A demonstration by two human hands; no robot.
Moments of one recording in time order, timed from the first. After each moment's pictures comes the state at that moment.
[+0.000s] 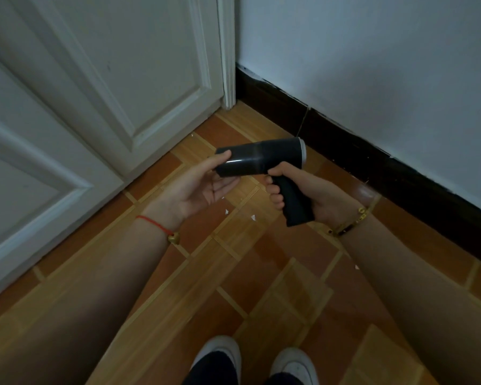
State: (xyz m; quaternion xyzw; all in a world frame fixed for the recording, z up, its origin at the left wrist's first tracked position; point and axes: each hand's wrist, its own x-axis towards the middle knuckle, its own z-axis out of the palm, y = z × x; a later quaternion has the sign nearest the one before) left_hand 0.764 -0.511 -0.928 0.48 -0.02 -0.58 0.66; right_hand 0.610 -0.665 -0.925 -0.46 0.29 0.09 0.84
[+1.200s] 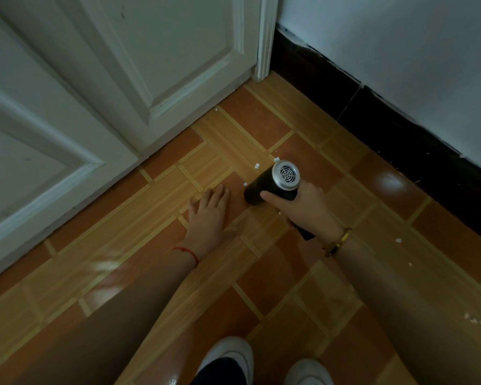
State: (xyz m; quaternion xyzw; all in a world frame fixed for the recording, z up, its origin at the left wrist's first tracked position) left_hand 0.756 -0.456 -1.084 0.89 -0.39 -0.24 0.02; right_hand 0.638 -0.636 -1.025 -0.82 0.32 -0.01 0.48
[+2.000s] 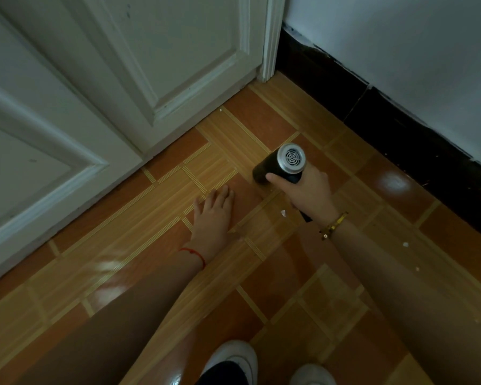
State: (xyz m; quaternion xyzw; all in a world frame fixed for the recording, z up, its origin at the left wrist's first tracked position) left_hand 0.755 -0.459 -1.085 0.89 -0.40 -0.21 -0.01; right_hand 0.667 -0.654 -1.043 -0.83 0.33 -0.09 0.44
